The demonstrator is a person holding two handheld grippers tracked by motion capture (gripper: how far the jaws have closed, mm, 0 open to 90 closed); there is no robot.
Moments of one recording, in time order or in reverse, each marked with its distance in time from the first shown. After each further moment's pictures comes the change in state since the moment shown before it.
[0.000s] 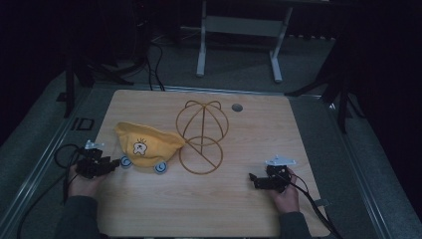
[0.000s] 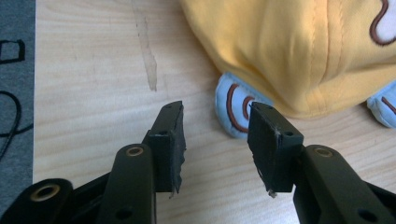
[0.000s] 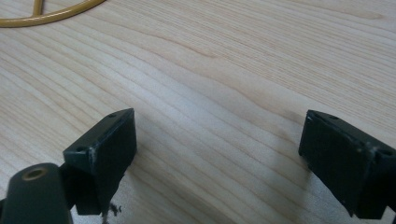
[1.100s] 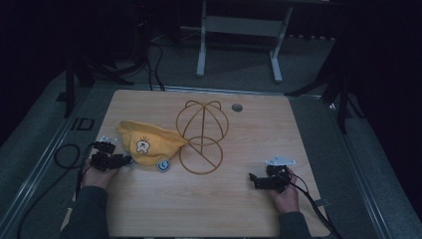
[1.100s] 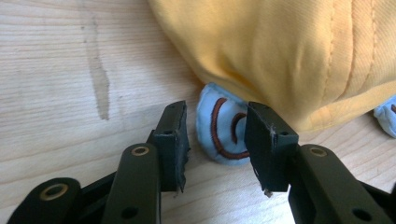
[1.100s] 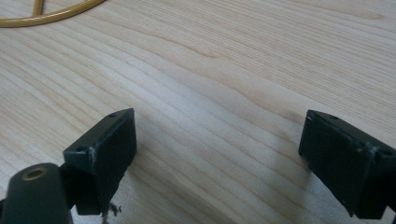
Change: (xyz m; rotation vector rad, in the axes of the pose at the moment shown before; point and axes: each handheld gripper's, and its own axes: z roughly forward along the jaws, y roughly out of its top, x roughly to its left) left arm -0.009 0.014 0.039 0.066 -0.071 -0.005; right arm 0.000 0.000 0.000 0.000 0.000 0.000
